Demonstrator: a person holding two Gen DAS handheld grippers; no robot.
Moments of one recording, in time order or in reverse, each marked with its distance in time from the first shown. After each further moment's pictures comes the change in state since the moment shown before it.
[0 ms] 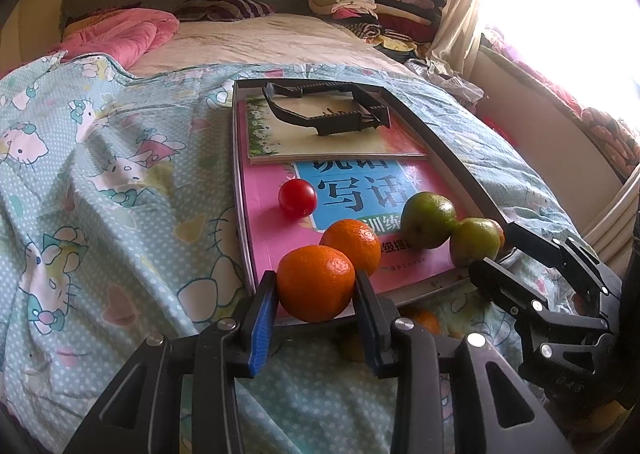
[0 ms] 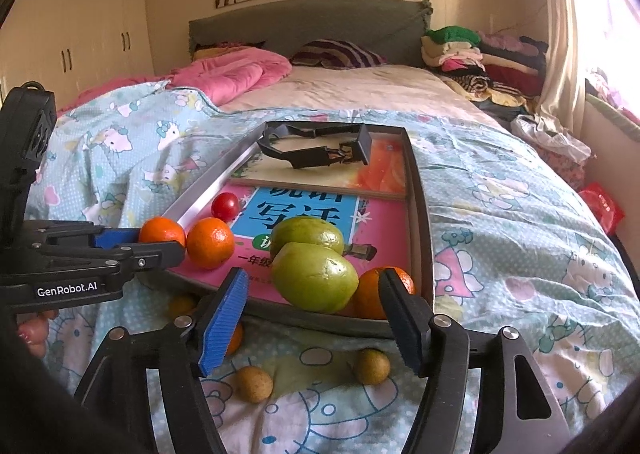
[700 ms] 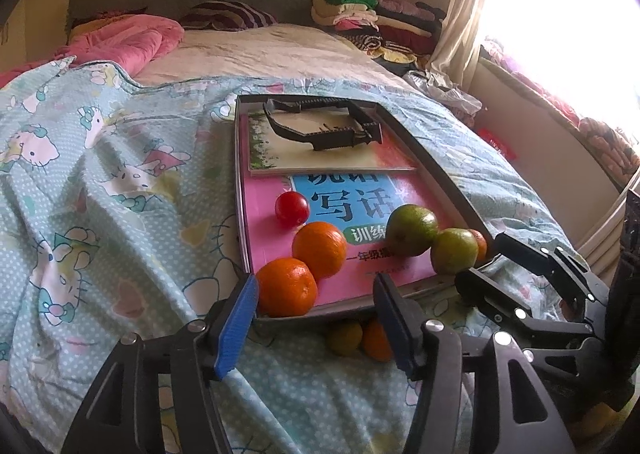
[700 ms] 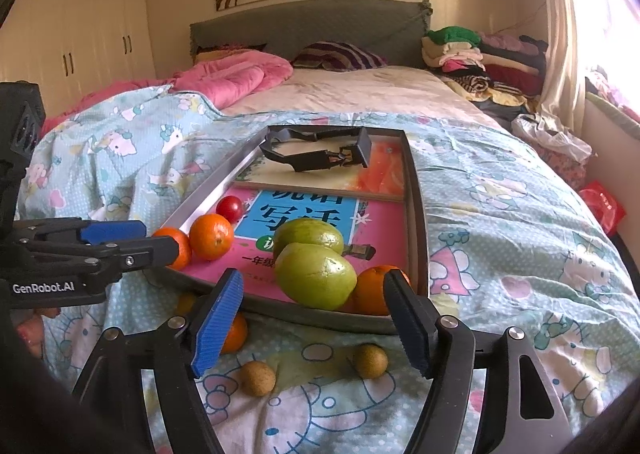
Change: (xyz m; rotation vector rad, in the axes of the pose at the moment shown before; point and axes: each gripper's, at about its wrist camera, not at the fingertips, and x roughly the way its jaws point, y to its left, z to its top) left arm -0.023 -0.006 0.000 -0.018 -0.042 -0.003; right arm -0.010 -0.003 -0.002 0.013 -0.009 0.012
